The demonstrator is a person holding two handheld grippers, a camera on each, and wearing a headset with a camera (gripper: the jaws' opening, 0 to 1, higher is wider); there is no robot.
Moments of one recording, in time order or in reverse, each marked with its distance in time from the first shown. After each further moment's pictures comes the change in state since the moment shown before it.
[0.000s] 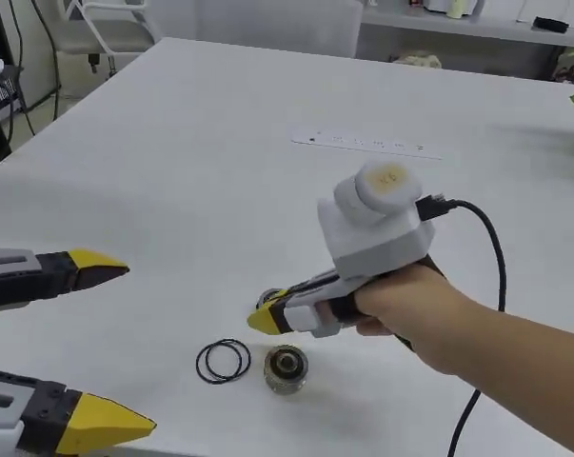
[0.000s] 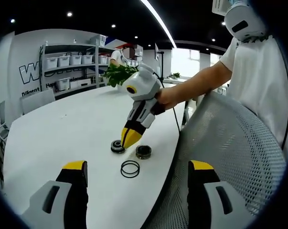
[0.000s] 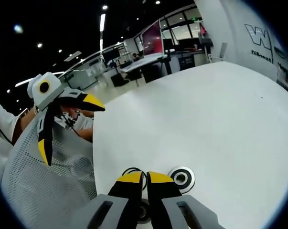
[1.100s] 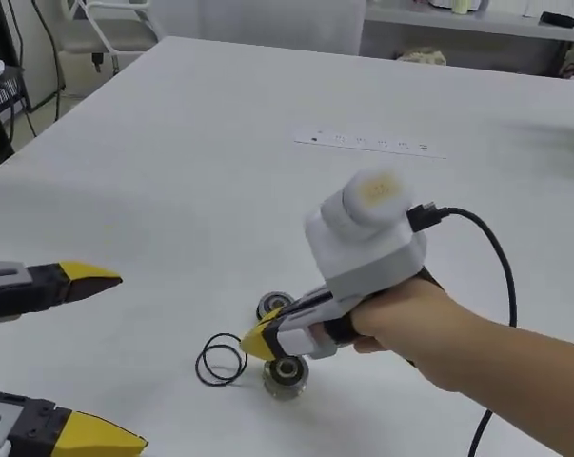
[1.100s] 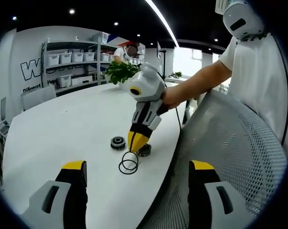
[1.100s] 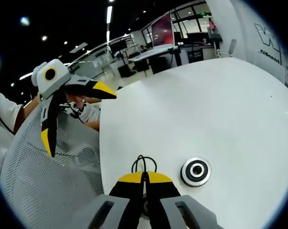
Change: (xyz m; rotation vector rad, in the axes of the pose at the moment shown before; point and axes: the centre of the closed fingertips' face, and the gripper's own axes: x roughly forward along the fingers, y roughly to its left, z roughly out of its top) left arm 0.002 -0.002 -0.007 -0.026 0.014 0.010; right arm 0.014 0.017 -0.024 -0.029 0.093 0.057
